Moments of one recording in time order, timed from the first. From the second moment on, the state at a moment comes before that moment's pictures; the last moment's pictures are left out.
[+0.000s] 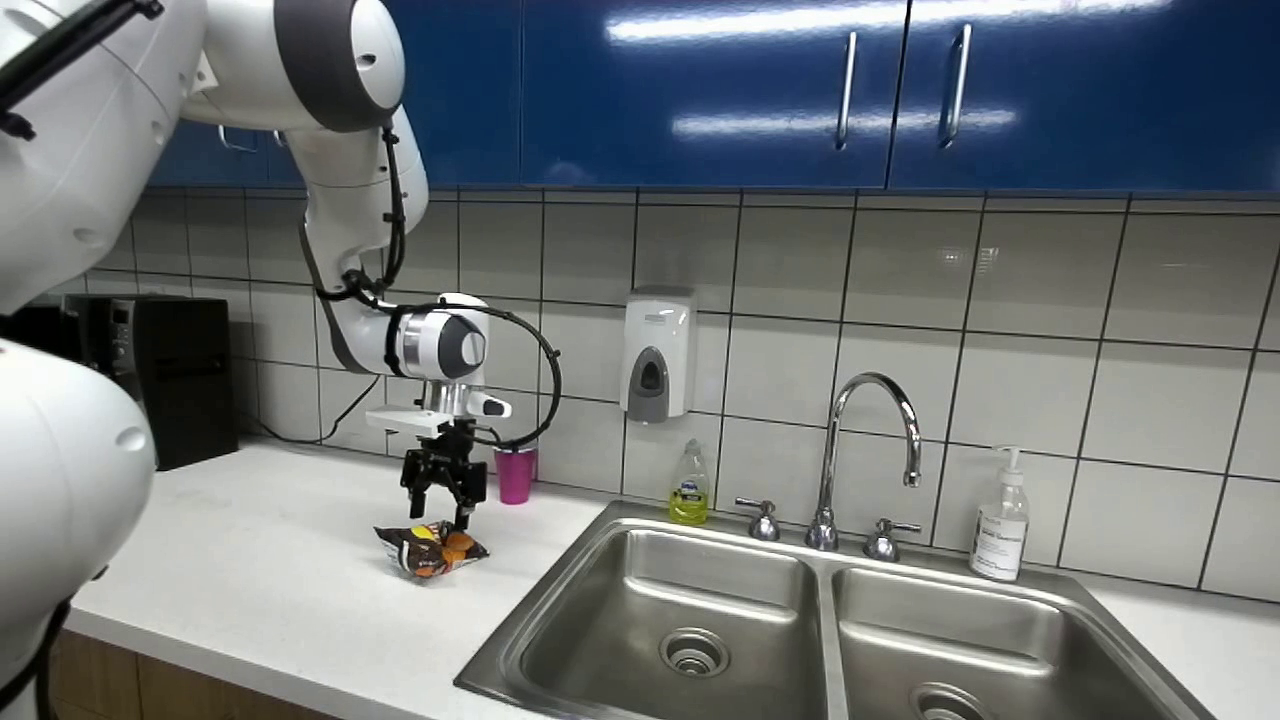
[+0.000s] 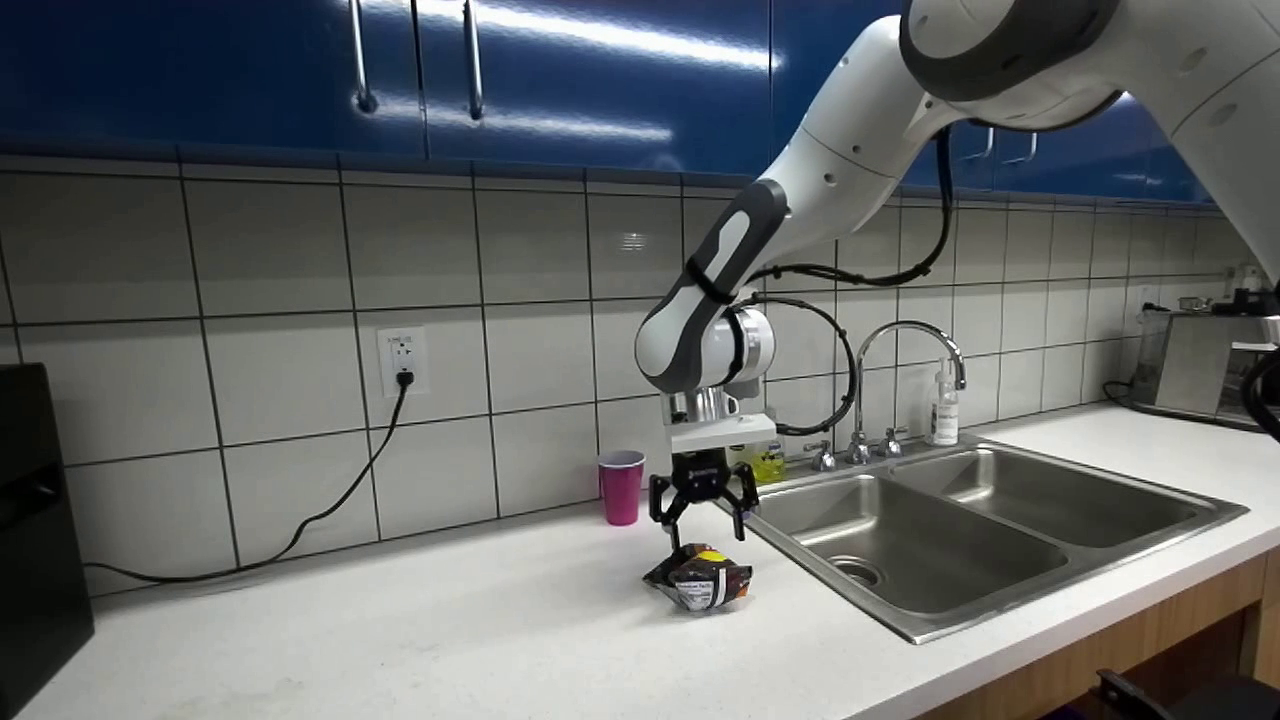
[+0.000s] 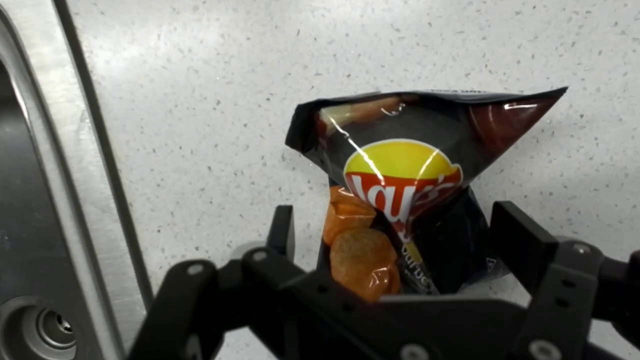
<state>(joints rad) 0.17 0.52 0.06 -1.94 0.00 2.28 0.34</state>
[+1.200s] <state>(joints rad) 0.17 0.56 0.06 -1.90 0.00 2.28 0.34</state>
